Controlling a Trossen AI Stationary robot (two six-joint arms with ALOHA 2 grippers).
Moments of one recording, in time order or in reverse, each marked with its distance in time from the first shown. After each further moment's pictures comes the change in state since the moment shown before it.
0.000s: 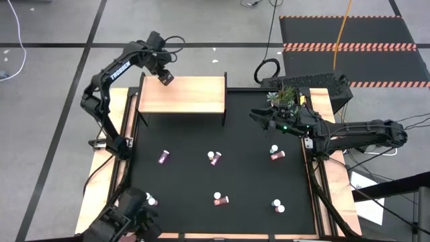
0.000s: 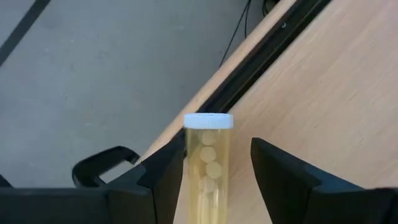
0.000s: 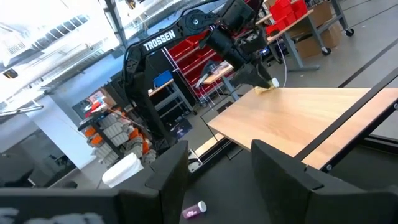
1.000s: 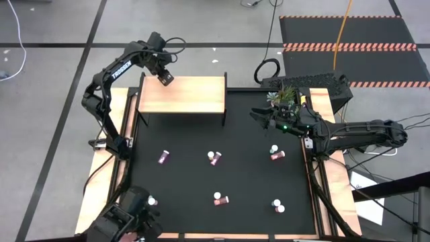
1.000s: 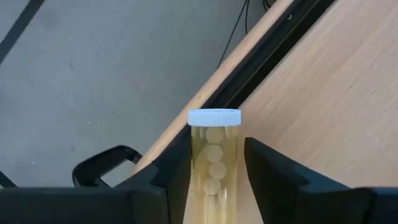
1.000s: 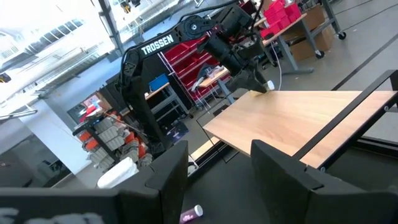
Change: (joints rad) left arm 0.004 0.025 -0.001 0.005 0.000 0.019; right arm 0.000 0.000 0.000 0.002 0.025 0.001
